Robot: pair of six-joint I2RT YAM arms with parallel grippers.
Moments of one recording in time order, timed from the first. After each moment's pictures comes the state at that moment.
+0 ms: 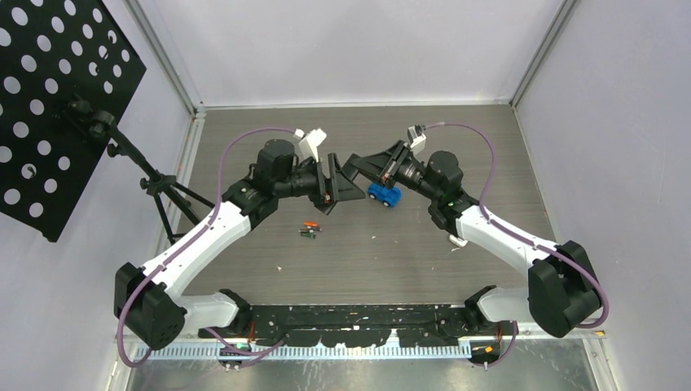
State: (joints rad) left arm -0.60 1.23 1.06 -0.24 0.54 -0.76; right arm 0.54 1.30 0.78 0.56 -0.43 1.33
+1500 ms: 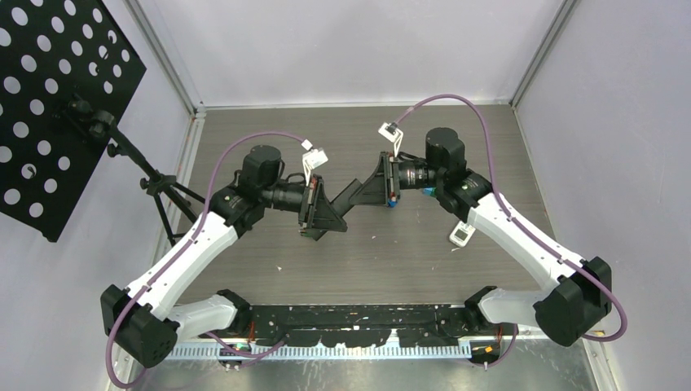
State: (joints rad) left arm -0.55 1.11 1.02 -0.36 1.02 -0.39; right arm 0.55 1.24 1.06 -0.02 -0.96 0.64
